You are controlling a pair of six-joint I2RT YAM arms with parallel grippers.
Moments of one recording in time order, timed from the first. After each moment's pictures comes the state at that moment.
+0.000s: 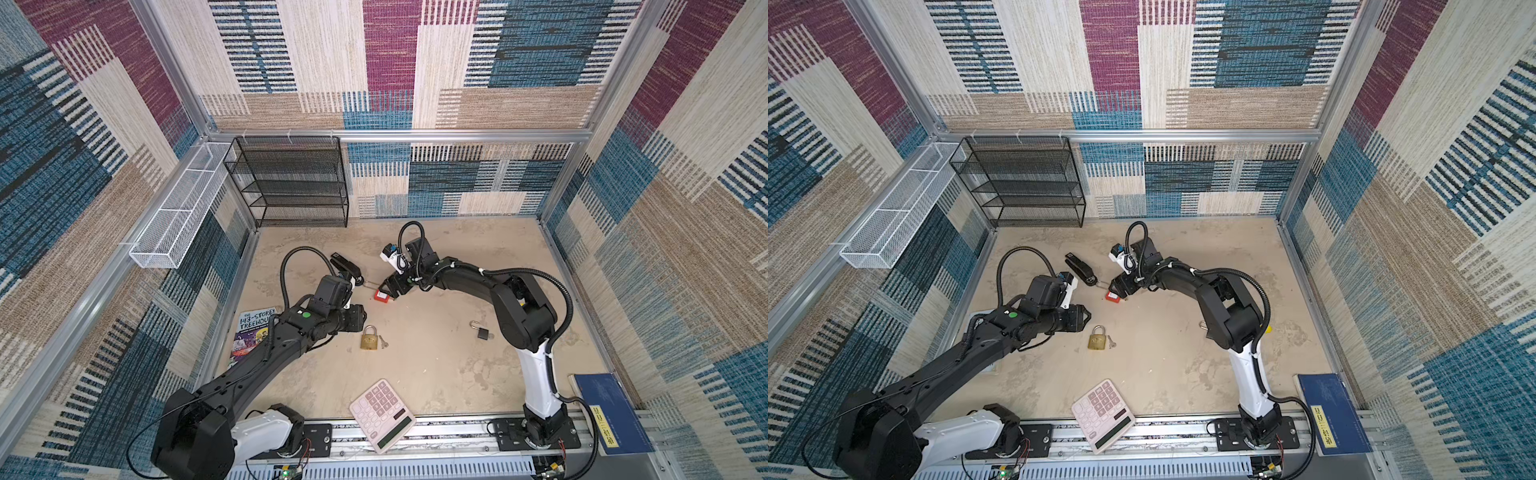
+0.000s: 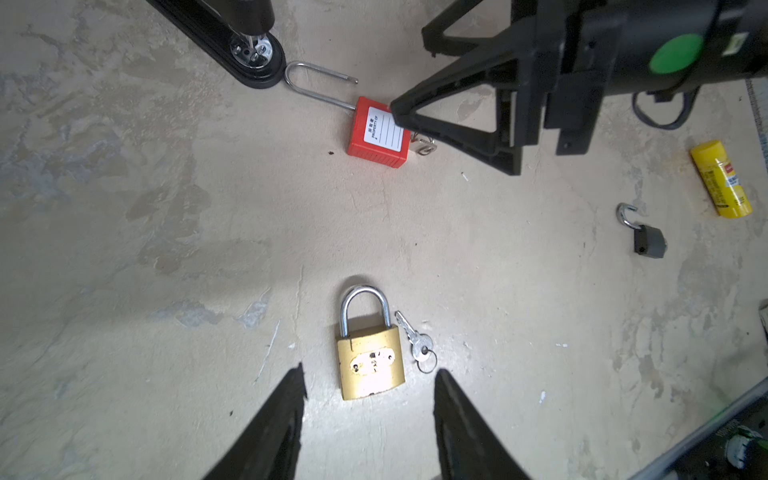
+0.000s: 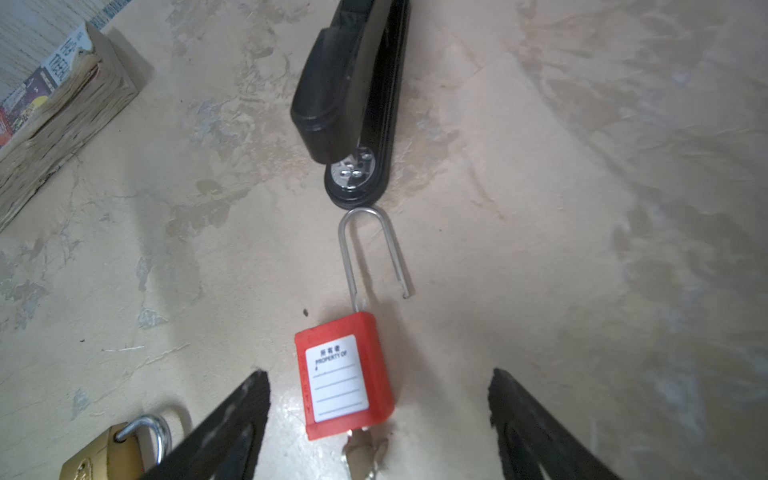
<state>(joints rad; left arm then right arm) -0.49 1.19 0.82 -0.54 0.08 -0.39 0.60 2.15 1.54 -0.25 -0.41 -0.09</state>
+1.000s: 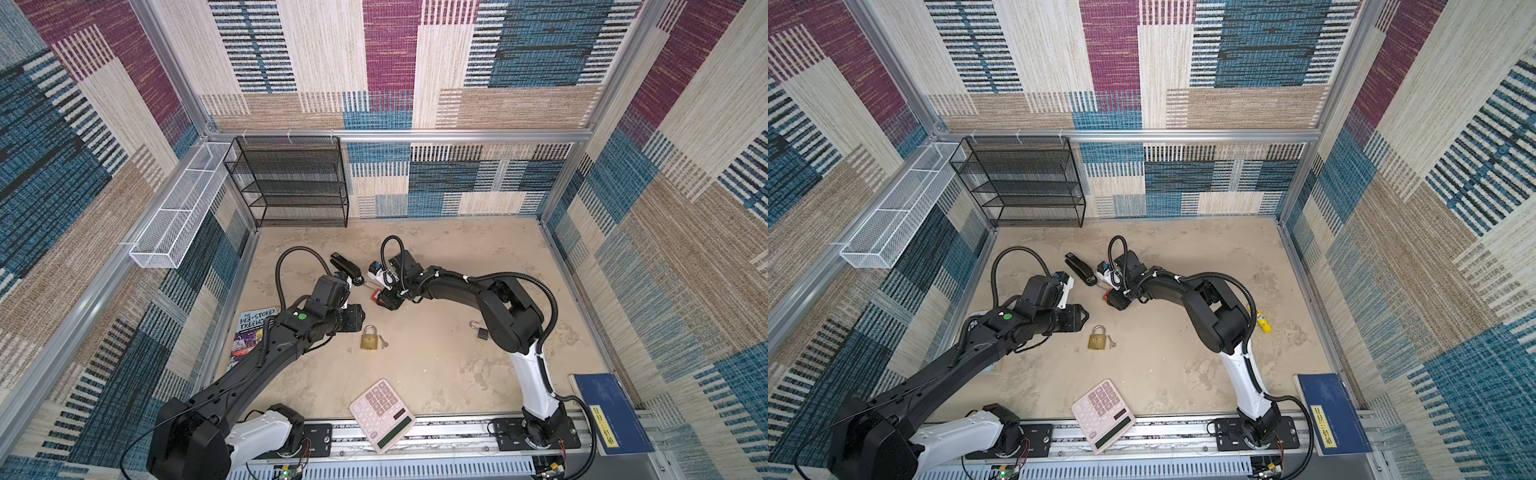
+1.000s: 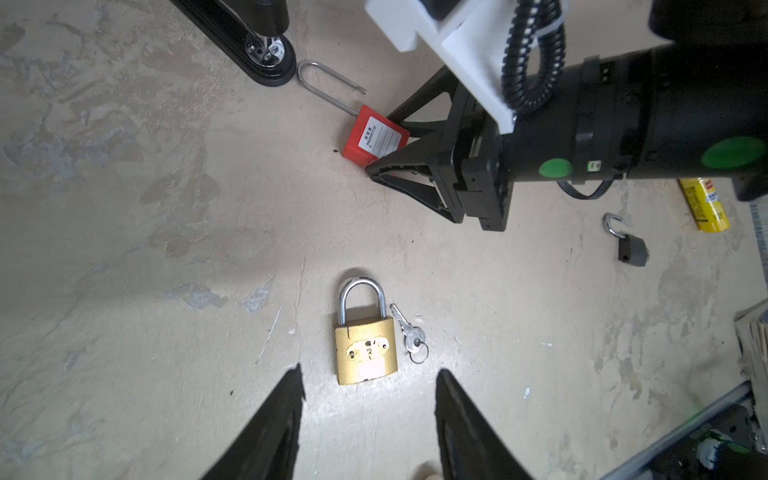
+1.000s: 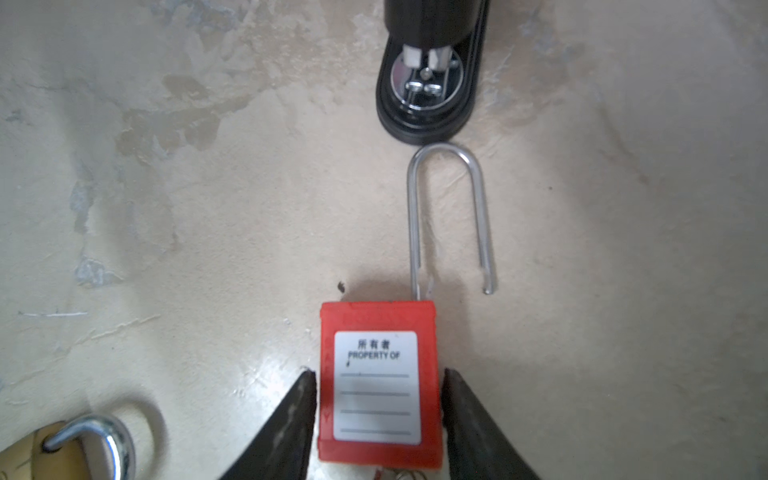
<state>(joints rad) -0.49 1.13 0.81 -0.58 0.08 -0.46 0.68 2.19 1.54 -0.31 -0.27 -0.18</state>
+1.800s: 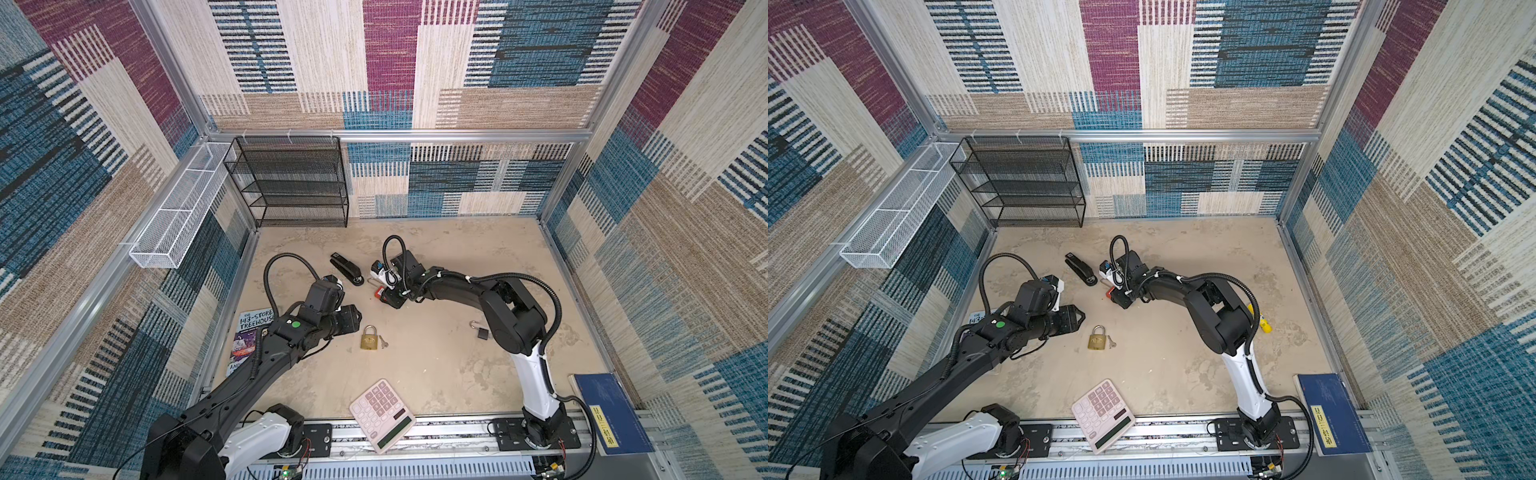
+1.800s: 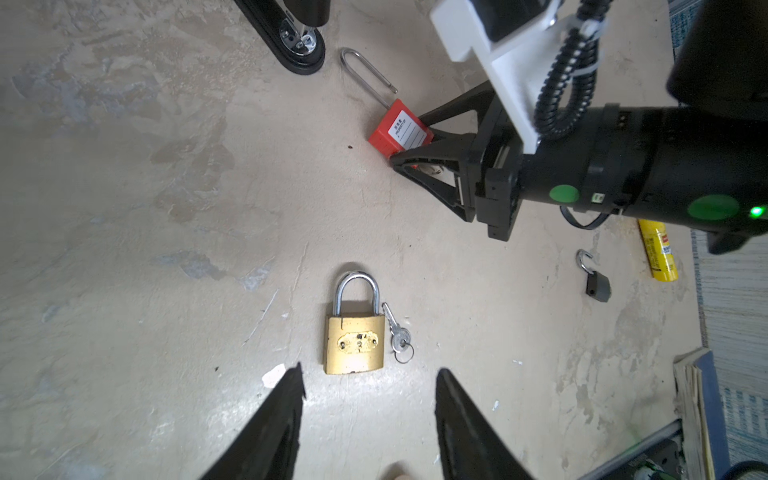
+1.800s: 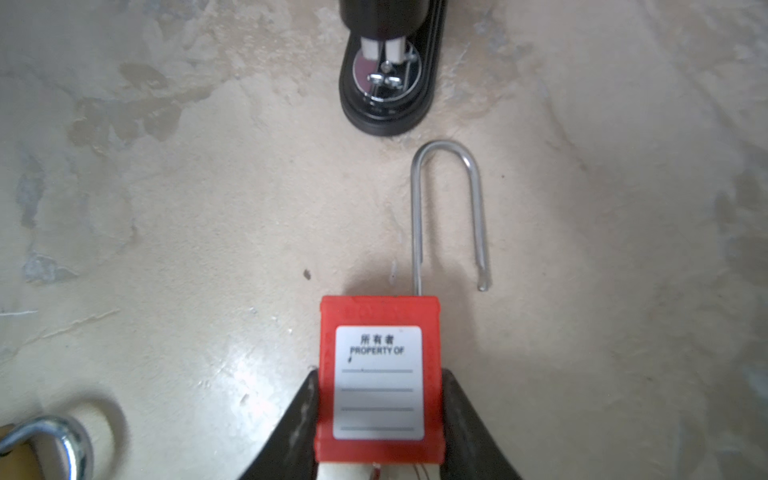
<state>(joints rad) -0.47 1.07 0.78 -0.56 0.09 -0.60 0.68 2.14 1.51 -0.30 -0.21 -0.19</state>
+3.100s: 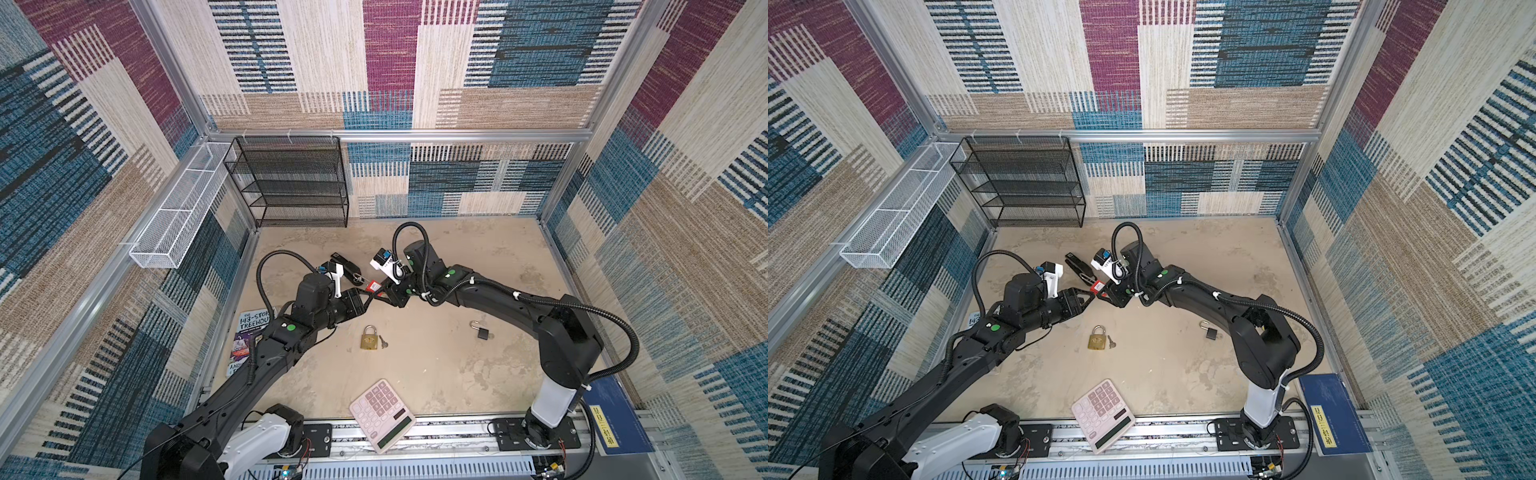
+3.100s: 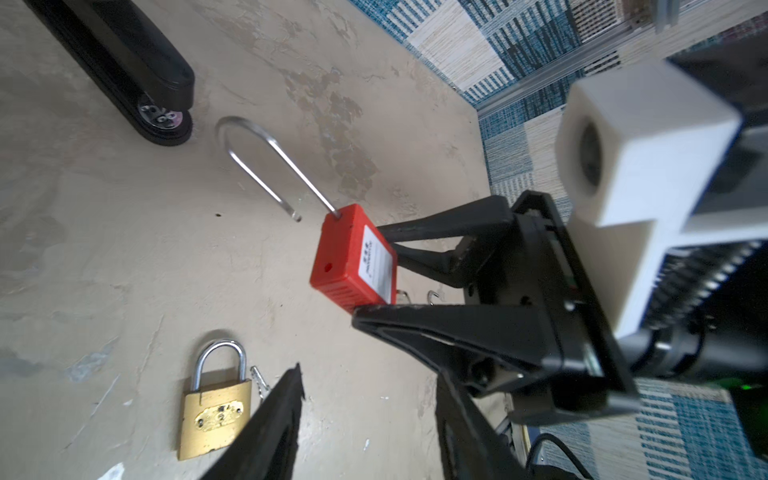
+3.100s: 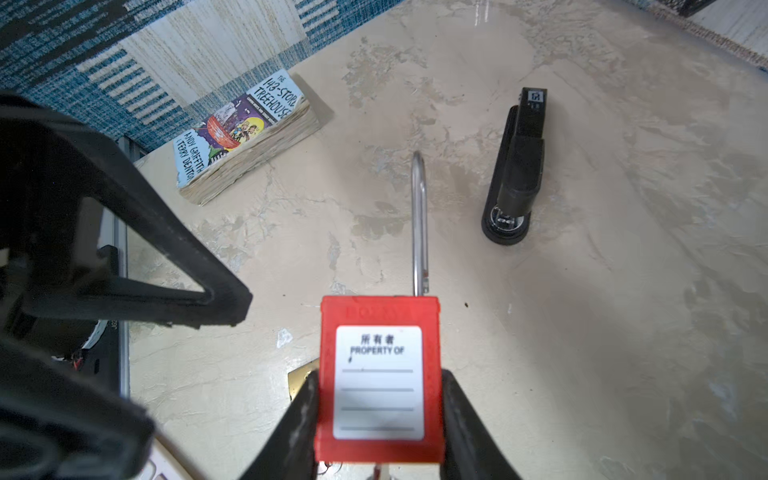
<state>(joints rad) -0.42 1.04 0.75 -0.24 0.30 -0.78 0.73 1.78 1.35 -0.28 -0.42 -0.10</state>
